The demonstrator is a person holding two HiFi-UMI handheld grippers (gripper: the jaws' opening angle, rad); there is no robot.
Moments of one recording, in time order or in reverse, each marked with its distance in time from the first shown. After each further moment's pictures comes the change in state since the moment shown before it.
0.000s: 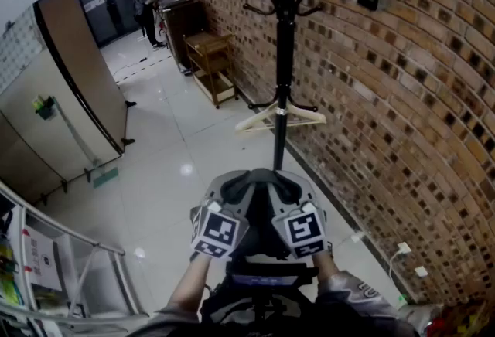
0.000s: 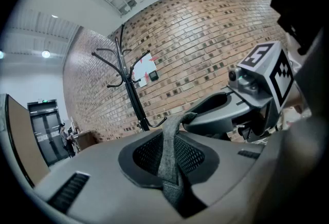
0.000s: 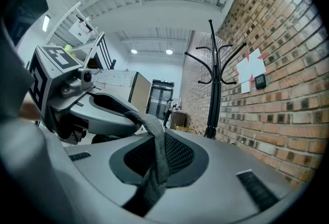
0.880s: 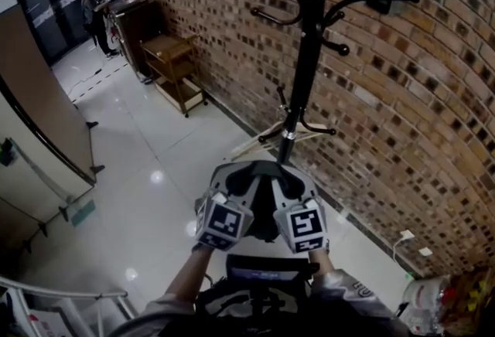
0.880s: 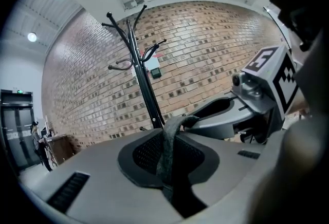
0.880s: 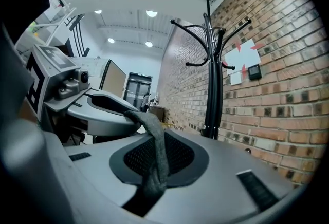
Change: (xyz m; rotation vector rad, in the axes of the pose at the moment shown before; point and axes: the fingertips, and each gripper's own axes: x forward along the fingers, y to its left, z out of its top) left arm 0.112 0.145 -0.034 0.007 -0.114 -0.223; right arm 0.171 -0.046 0.004 0.086 0.060 -0.292
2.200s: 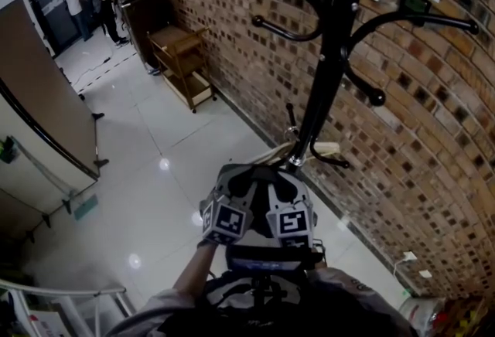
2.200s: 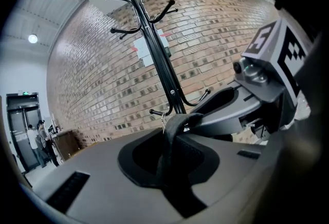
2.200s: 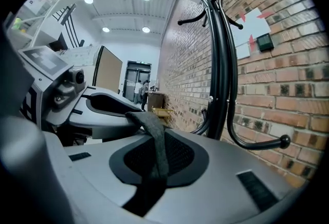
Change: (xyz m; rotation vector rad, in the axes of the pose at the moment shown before) left arm 0.107 0.056 -0.086 0.022 0.090 0.051; right arm 0.117 -0.047 -0.069 0.002 0.151 0.034
